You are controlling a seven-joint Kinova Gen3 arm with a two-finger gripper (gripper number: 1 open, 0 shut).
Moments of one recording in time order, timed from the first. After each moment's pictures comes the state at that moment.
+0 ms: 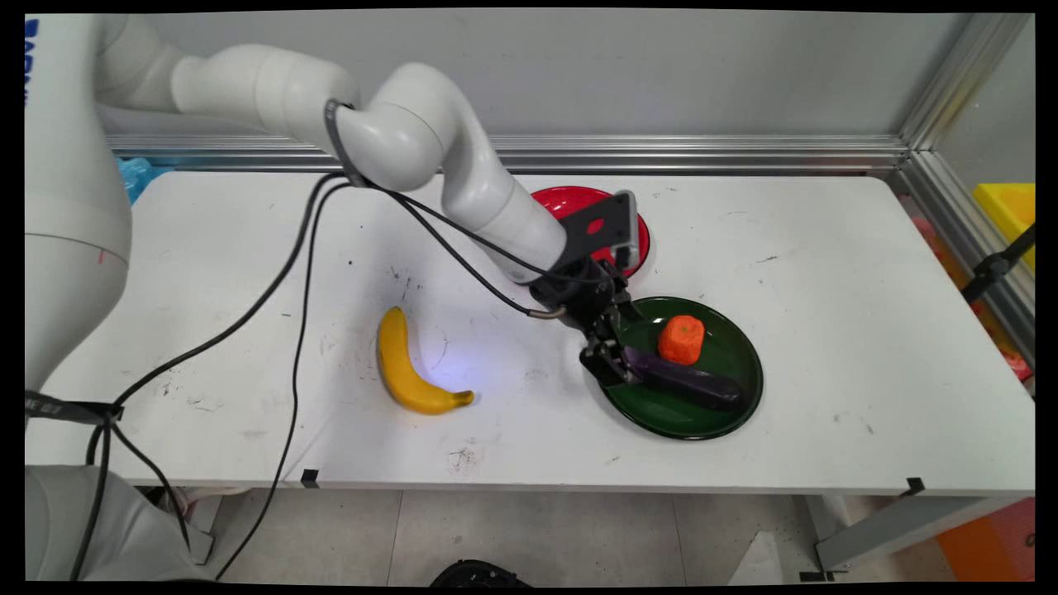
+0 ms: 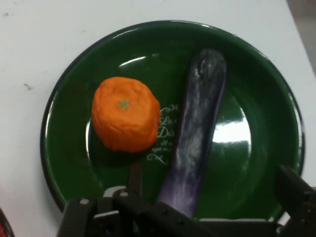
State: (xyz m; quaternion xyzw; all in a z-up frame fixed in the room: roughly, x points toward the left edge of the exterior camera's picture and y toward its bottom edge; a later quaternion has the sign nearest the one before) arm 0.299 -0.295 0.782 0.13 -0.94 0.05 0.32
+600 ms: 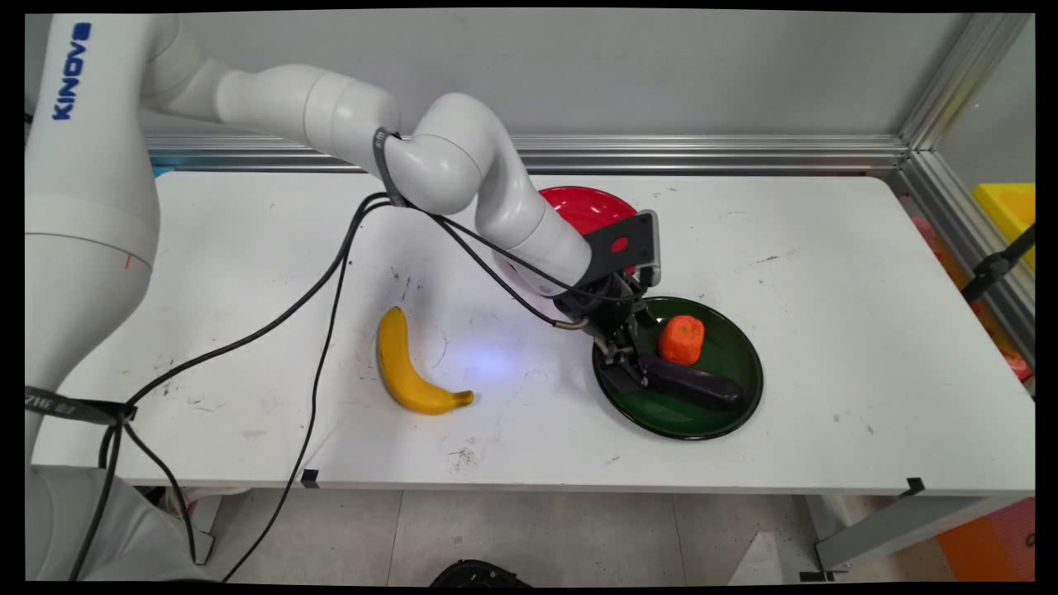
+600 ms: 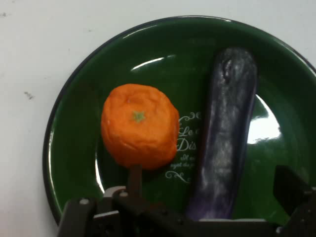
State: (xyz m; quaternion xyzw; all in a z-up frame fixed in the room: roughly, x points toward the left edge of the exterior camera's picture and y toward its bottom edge) arm 0.278 -0.312 0.754 0.12 -0.94 0.07 0.31
